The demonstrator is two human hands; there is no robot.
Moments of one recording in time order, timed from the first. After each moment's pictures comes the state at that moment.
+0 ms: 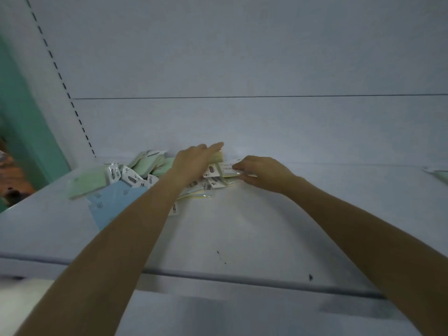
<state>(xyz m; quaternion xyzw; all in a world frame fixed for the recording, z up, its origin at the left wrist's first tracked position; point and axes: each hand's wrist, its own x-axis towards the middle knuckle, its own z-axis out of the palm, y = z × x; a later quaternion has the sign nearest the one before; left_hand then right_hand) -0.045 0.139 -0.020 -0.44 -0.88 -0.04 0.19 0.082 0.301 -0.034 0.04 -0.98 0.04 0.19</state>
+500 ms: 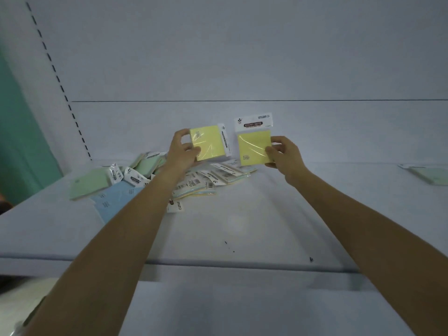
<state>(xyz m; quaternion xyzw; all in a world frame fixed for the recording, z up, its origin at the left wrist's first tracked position) -0.037 0.117 -0.006 -0.23 -0.68 -0.69 -0.10 0.103 0.306 -0.017 -0.20 -0.72 0.56 0.35</state>
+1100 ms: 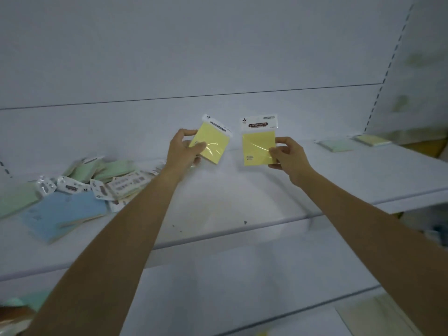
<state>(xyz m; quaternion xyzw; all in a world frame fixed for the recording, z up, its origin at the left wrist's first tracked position) 0.066 0.178 -0.002 -0.35 -0.63 -0.67 -0.17 0.253 0.335 -0.024 -0.28 -0.67 0.55 0.42</state>
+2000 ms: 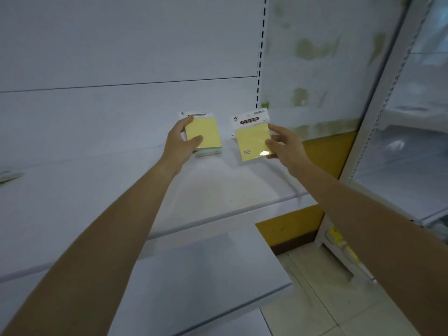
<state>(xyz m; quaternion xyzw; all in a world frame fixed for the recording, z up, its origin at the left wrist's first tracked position) 0.342 0.493 -0.011 -0.41 -0.63 -0.64 -0.17 0.541 0.622 -0.025 -0.33 -0.69 0.48 0.43</state>
